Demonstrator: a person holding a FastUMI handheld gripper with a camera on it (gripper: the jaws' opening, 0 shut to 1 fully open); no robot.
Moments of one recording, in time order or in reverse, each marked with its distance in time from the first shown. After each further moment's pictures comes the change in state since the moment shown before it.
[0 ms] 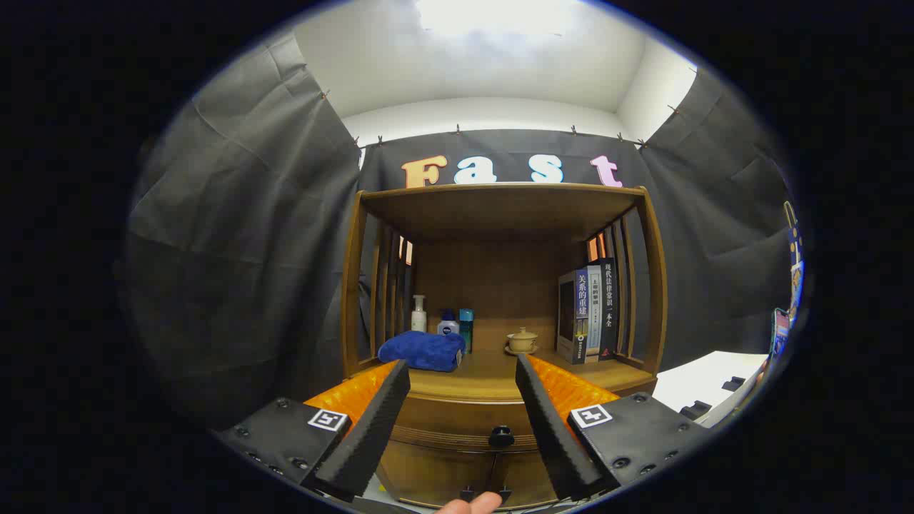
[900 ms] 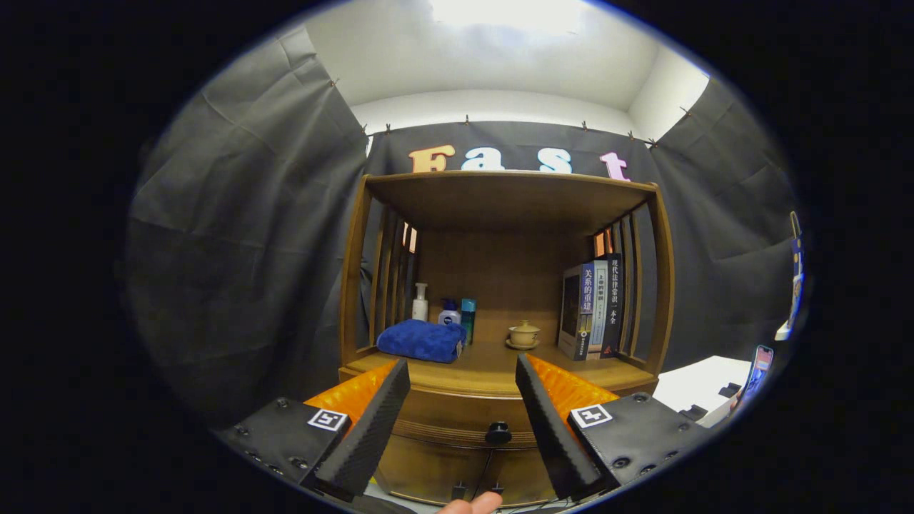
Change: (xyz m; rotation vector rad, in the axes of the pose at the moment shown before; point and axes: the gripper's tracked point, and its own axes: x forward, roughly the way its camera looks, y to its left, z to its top) arm 0.012 0.008 -0.014 -0.038 0.035 0.013
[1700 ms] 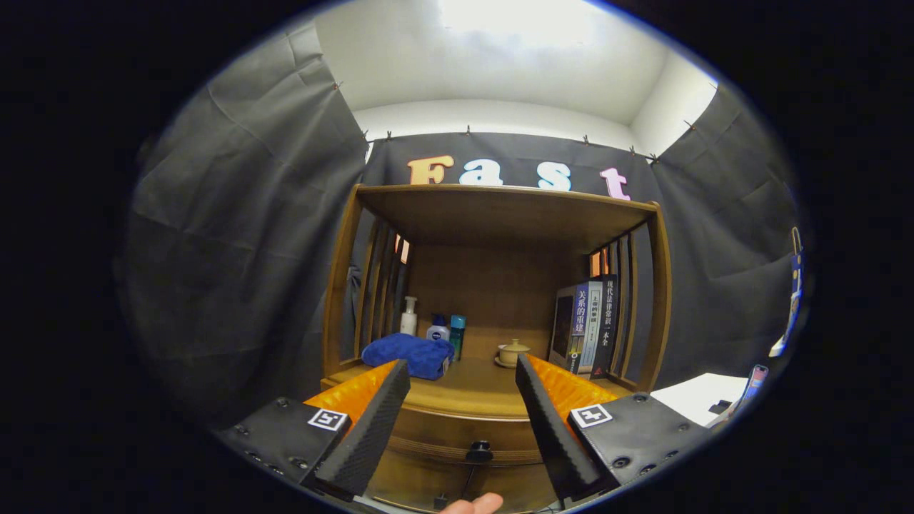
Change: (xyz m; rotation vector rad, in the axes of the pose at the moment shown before) arm 0.024 -0.022 0.015 -0.048 -0.058 -0.025
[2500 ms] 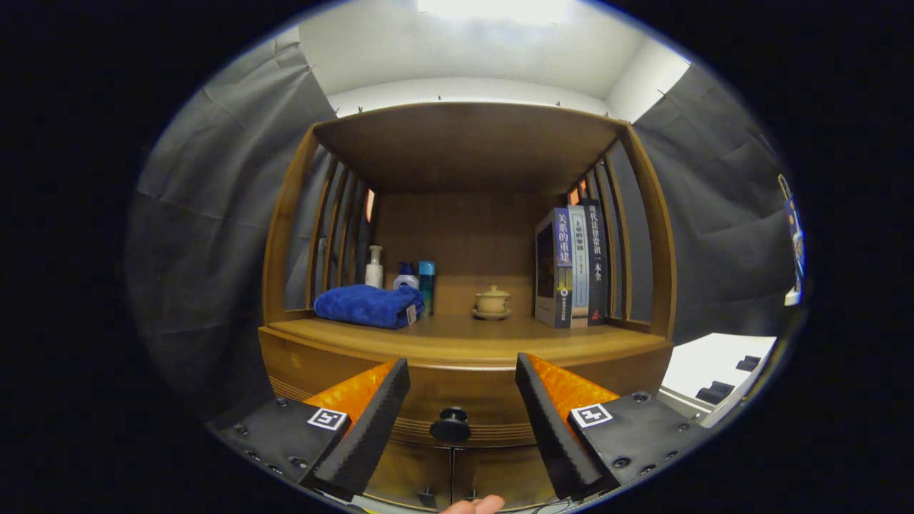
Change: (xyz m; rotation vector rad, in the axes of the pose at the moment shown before) arm 0.042 -0.056 -0.157 0.081 0.125 -0.091
